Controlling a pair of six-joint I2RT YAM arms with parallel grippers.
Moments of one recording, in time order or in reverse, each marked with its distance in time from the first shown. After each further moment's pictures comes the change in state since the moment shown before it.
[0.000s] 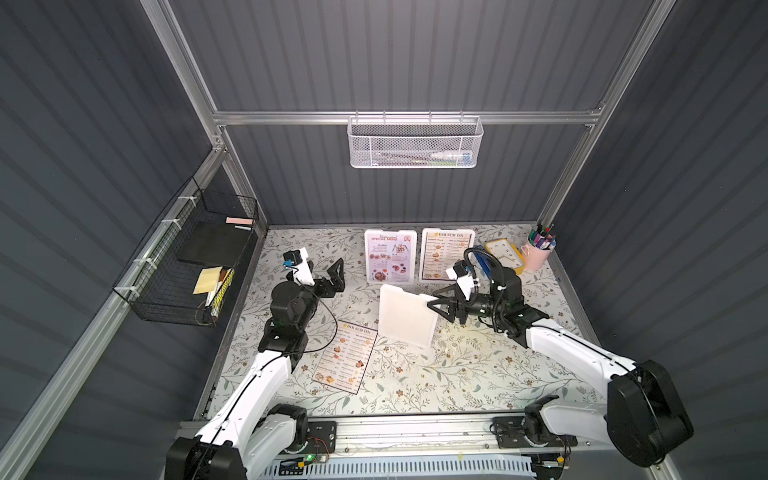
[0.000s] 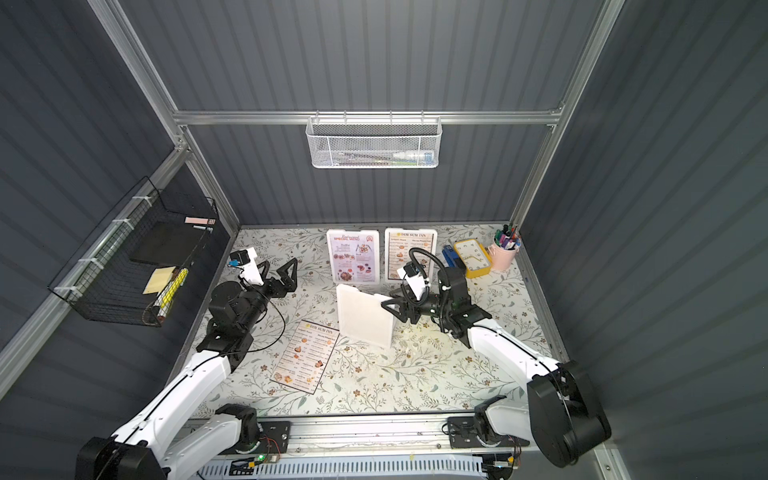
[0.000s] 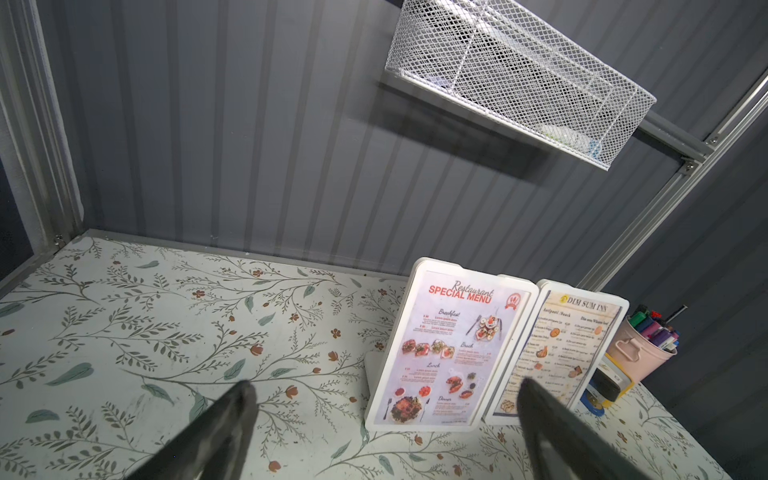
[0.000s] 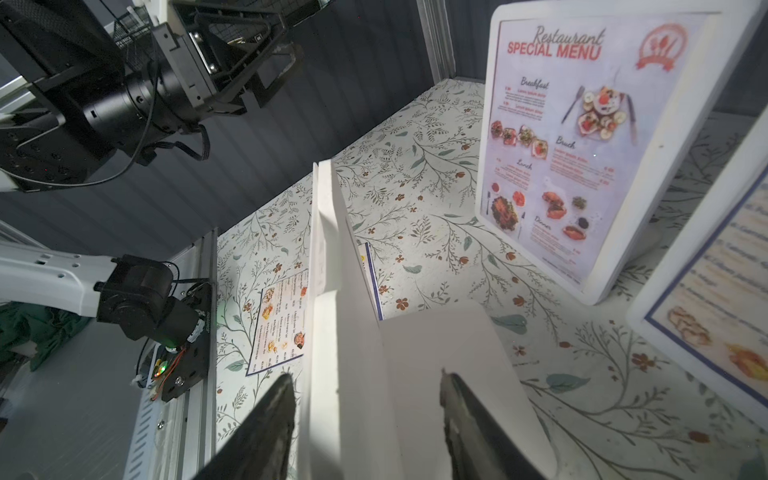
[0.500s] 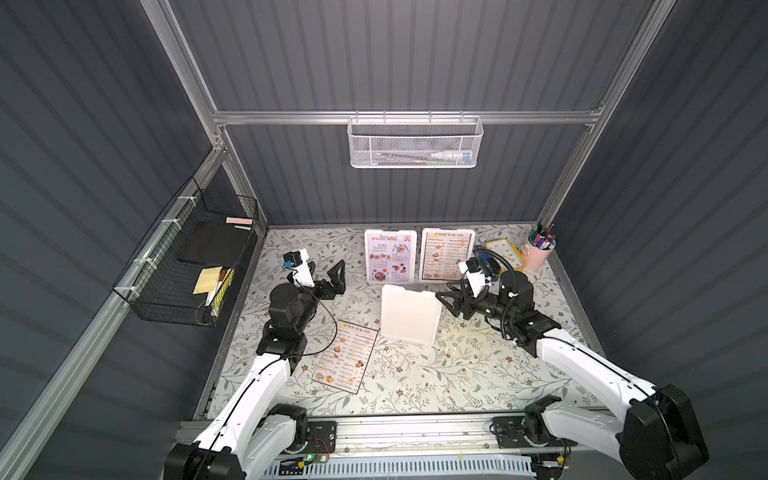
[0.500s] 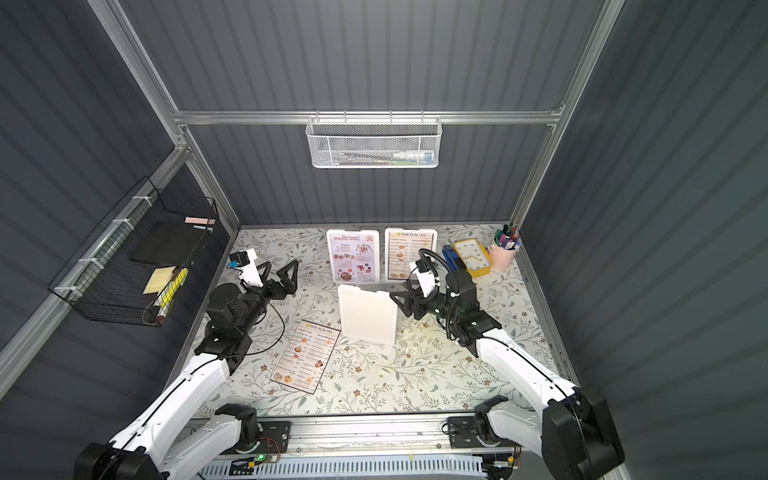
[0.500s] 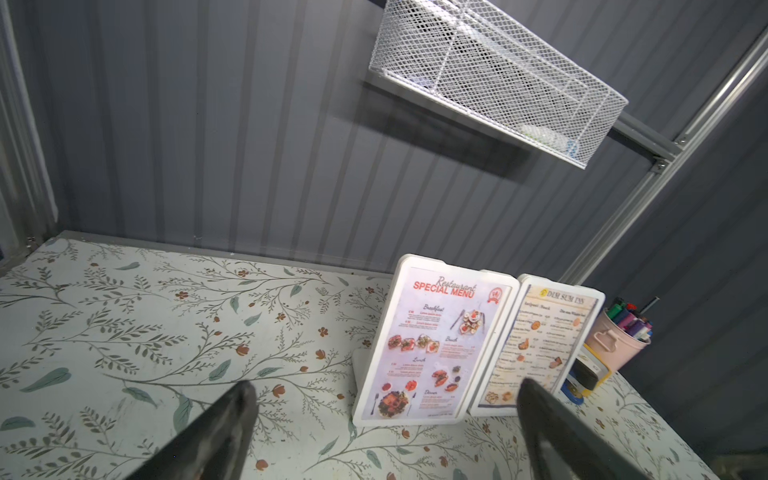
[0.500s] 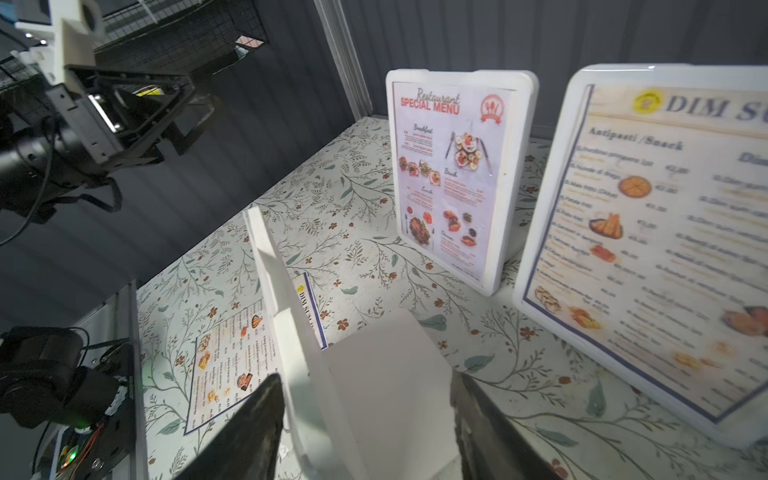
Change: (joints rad) left arm 0.000 -0.039 -0.026 0.003 0.069 -0.010; right arm -0.006 -0.136 -0.037 -0.026 0.267 0.056
